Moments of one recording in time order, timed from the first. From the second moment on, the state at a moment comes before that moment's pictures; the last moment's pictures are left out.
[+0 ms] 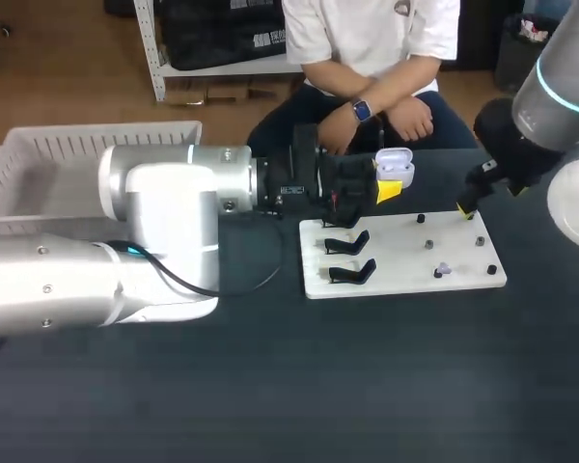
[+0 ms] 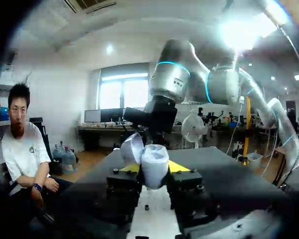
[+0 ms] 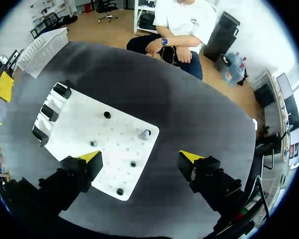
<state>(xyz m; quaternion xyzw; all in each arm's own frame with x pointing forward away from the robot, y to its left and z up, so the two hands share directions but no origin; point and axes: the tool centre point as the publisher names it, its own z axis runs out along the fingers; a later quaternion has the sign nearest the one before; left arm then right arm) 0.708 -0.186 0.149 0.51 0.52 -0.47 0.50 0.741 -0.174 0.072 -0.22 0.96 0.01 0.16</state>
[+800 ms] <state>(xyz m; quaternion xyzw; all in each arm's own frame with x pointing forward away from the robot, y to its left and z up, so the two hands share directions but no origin) 0.707 -0.186 0.149 0.51 0.53 -0.46 0.50 0.754 -0.164 0.047 -0.21 0.97 -0.05 0.12</state>
